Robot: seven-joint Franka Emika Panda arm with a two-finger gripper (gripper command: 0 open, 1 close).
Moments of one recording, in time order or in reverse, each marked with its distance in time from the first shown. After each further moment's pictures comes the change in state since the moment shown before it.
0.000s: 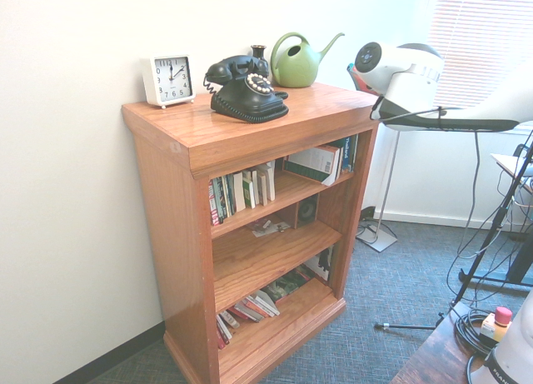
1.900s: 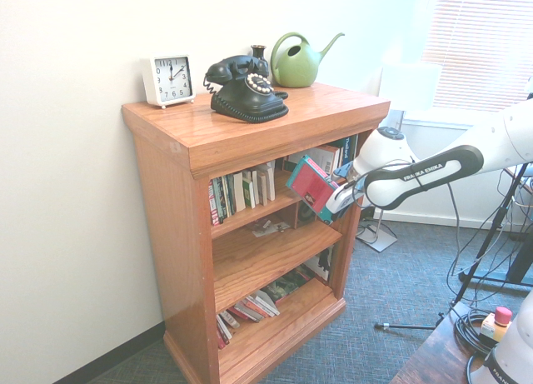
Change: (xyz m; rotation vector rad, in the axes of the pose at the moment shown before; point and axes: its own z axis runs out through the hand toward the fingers) arm -0.231 -0.157 0.056 0.847 -0.685 -0.027
